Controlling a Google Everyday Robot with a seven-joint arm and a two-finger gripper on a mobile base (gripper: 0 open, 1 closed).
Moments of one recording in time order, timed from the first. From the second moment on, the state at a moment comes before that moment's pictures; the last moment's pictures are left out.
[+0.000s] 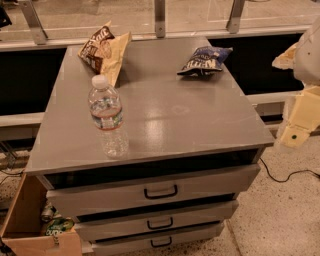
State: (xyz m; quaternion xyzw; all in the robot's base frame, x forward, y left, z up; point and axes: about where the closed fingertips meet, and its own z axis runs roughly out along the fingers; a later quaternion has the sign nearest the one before) arm 0.438 -0.216 0.978 -0.60 0.78 -0.04 0.16
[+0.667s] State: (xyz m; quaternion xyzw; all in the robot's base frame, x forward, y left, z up) arm 0.474 -0.199 0.975 -0.62 0.76 -0.03 0.19
